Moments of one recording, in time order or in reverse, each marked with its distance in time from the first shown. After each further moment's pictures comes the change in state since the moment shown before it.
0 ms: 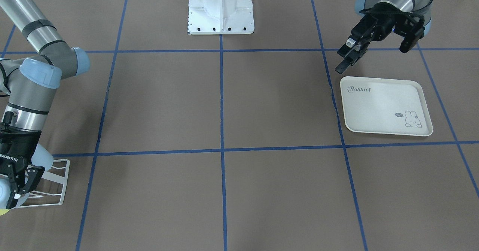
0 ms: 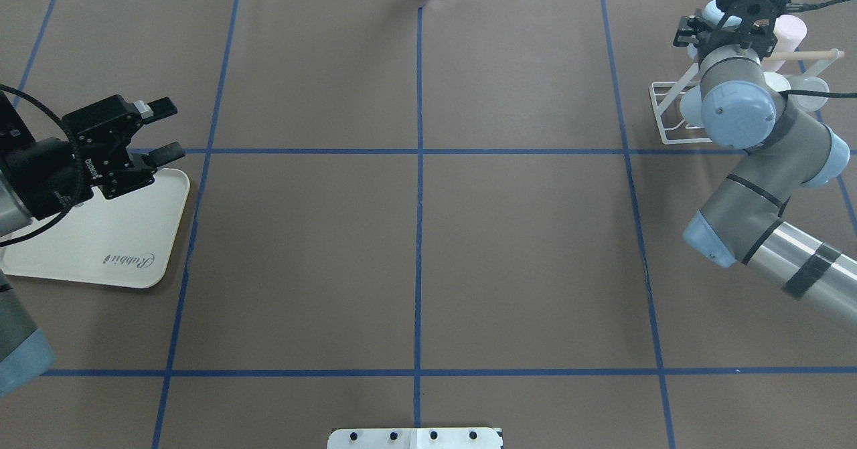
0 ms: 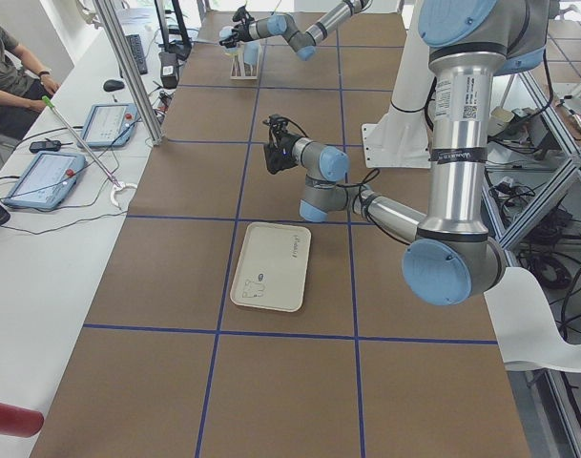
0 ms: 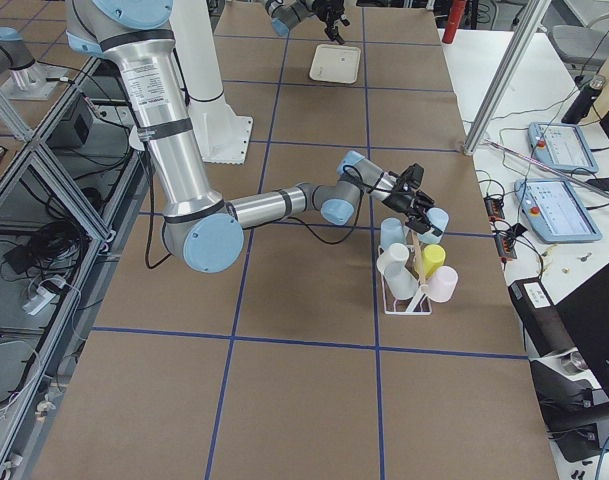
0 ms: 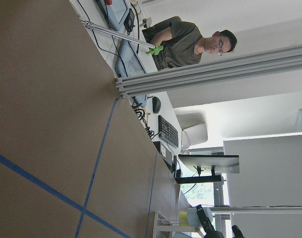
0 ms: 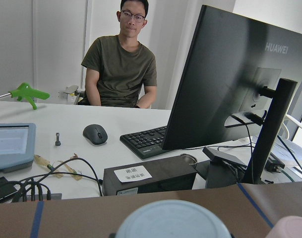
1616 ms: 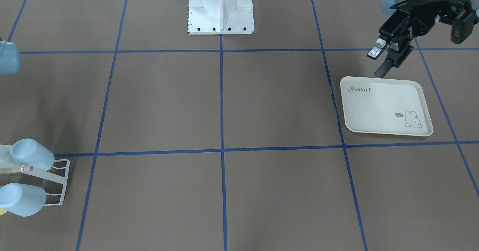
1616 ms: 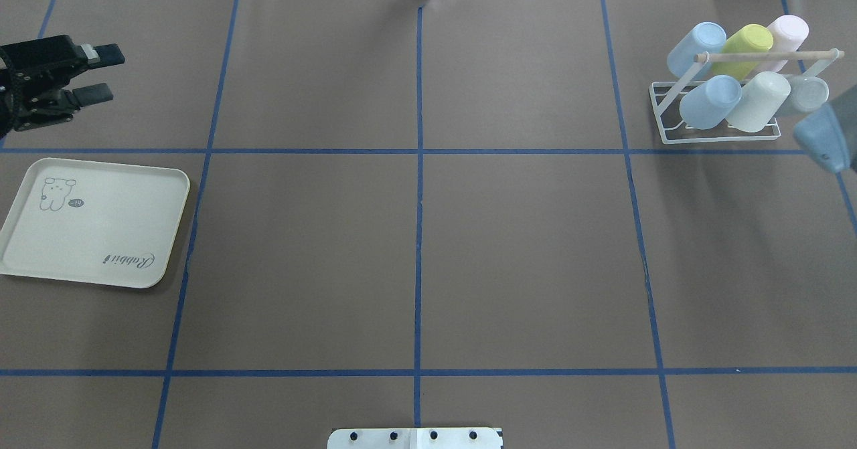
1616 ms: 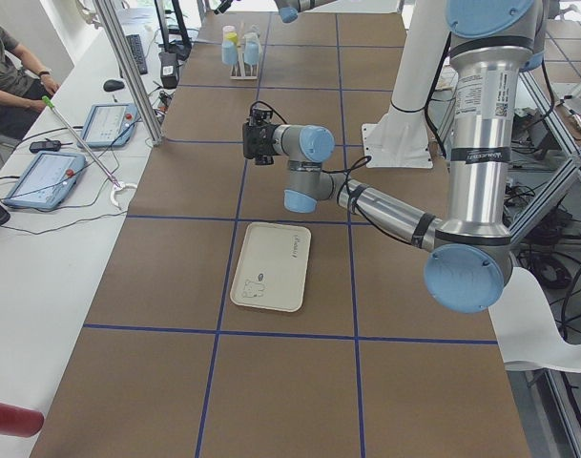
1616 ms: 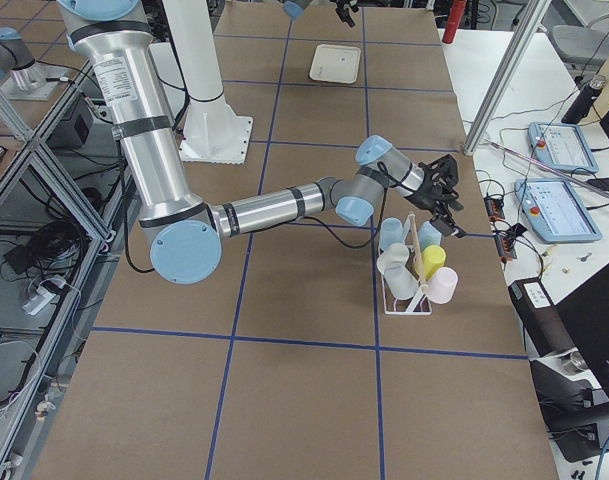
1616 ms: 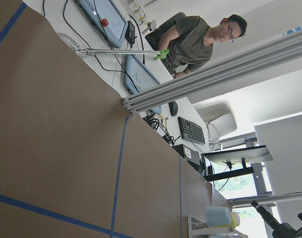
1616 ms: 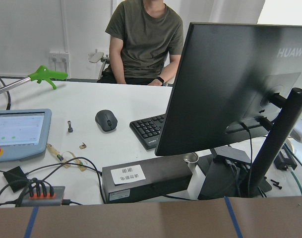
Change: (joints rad) left arm -0.310 -0.002 -0.084 0.311 -0.337 0.340; right arm 0.387 -0.022 0.141 -0.070 0.617 -0.310
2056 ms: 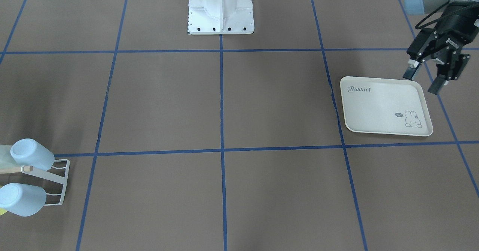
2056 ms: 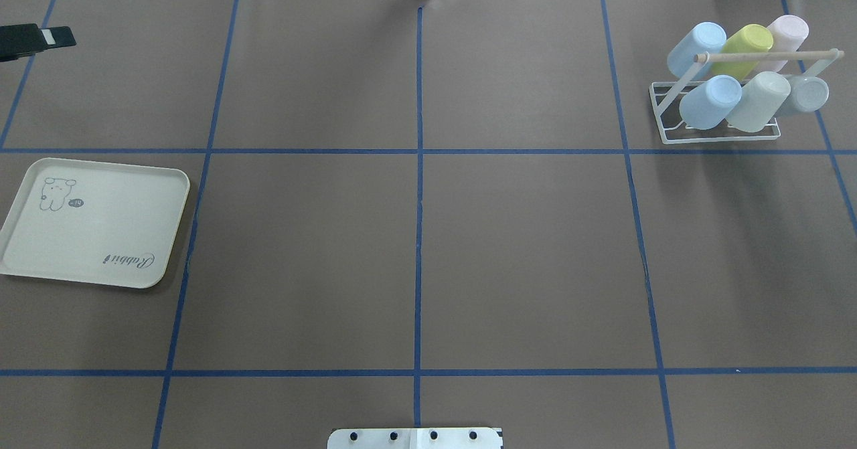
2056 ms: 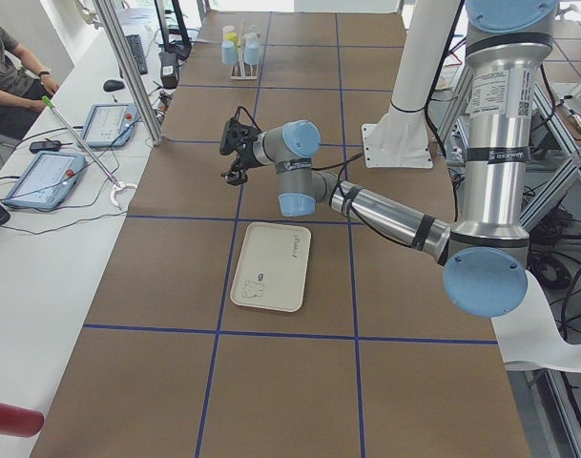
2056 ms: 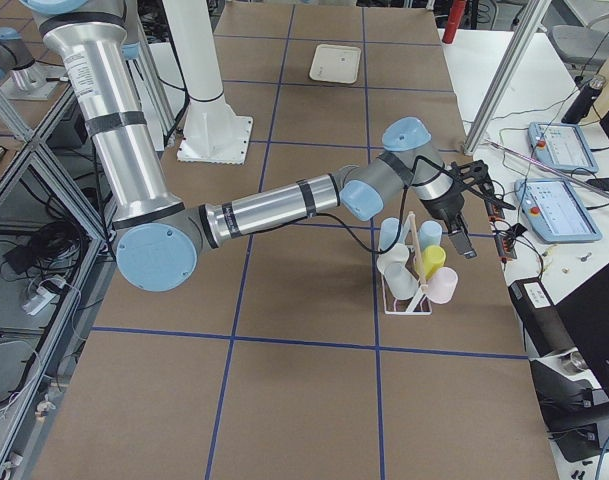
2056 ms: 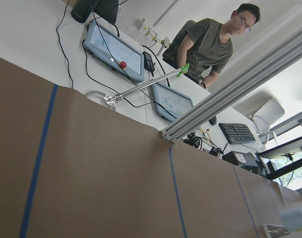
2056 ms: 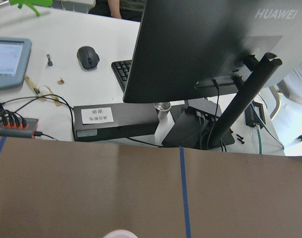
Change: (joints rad) left arm -0.145 0.008 0.005 0.263 -0.046 0.554; right arm 0.193 0.003 0.039 -0.306 0.328 -0.312
